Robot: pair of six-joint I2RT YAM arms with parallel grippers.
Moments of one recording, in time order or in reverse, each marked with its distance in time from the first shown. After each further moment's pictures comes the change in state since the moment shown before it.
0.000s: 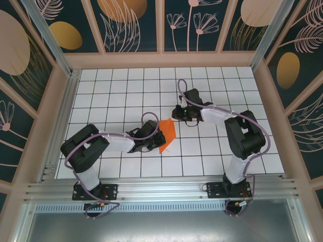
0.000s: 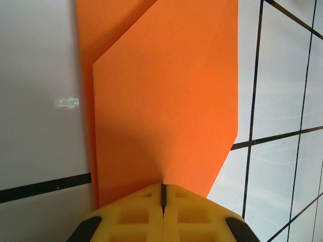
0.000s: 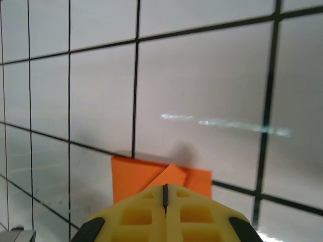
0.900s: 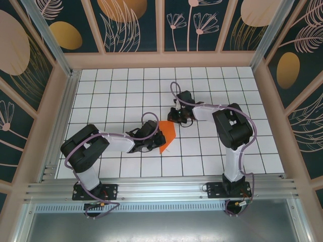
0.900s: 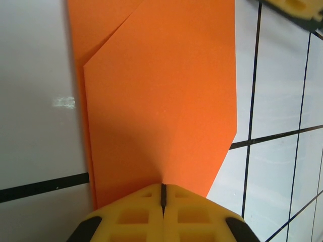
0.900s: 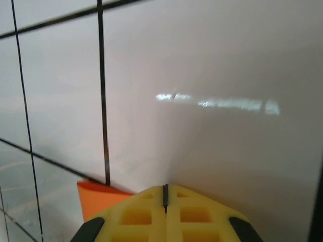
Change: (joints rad) left arm 0.000 0.000 -0.005 0.010 0.003 0.000; right arm 0.007 0.192 0.109 0.006 0.015 0.030
